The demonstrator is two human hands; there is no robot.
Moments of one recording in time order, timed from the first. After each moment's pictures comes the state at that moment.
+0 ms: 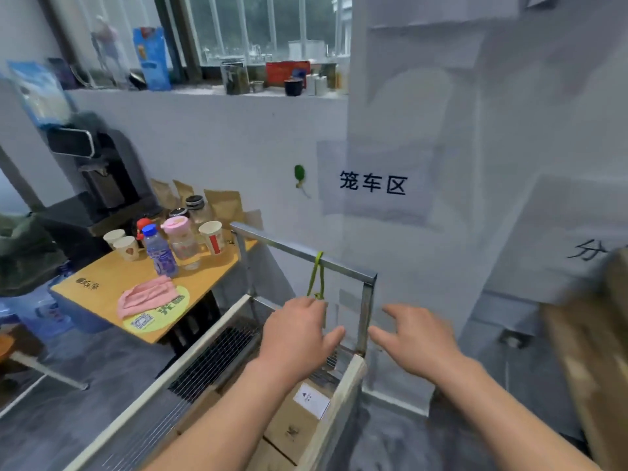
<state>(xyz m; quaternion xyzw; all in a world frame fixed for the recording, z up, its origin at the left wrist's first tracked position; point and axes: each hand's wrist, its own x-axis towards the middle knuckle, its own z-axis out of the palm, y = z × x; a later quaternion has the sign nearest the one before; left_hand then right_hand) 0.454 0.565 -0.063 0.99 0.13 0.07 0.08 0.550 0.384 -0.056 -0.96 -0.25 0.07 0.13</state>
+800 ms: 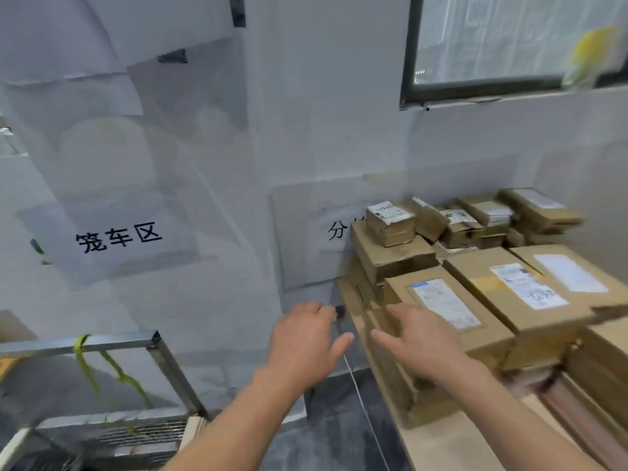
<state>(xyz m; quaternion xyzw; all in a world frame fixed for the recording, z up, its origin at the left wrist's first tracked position) 0.586 0.231 -0.041 0.98 -0.18 0.02 0.06 0.560 0.035 -0.031 -0.98 0.05 0.01 0.17</state>
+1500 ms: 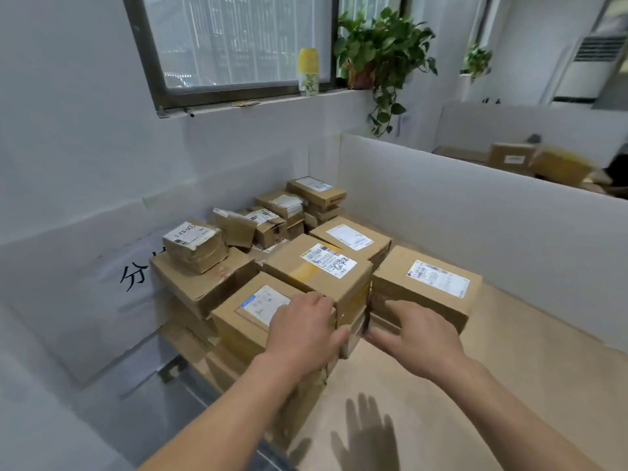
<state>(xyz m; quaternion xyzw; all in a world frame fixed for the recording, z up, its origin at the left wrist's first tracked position) 0.599 0.017 -0.036 0.85 -0.51 -0.01 0.13 0.447 -0.109 -0.036 -0.91 0.40 -0.07 0.12</state>
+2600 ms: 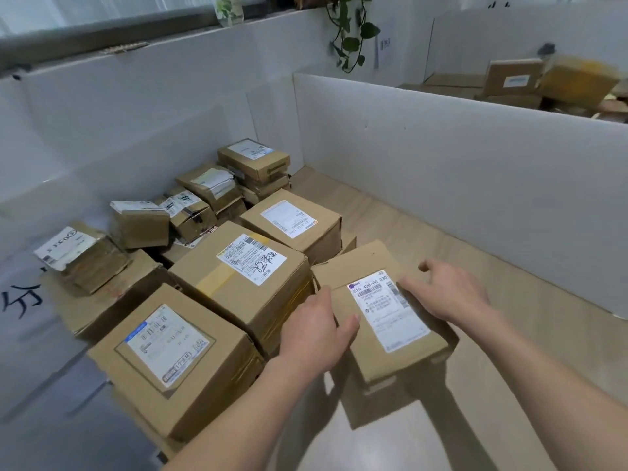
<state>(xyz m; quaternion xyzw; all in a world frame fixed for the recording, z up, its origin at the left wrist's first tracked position) 0.553 -0.183 -0.119 0.87 -0.44 -0.14 0.19 0.414 -0.370 -0.112 -0.82 0.53 -0.03 0.19</state>
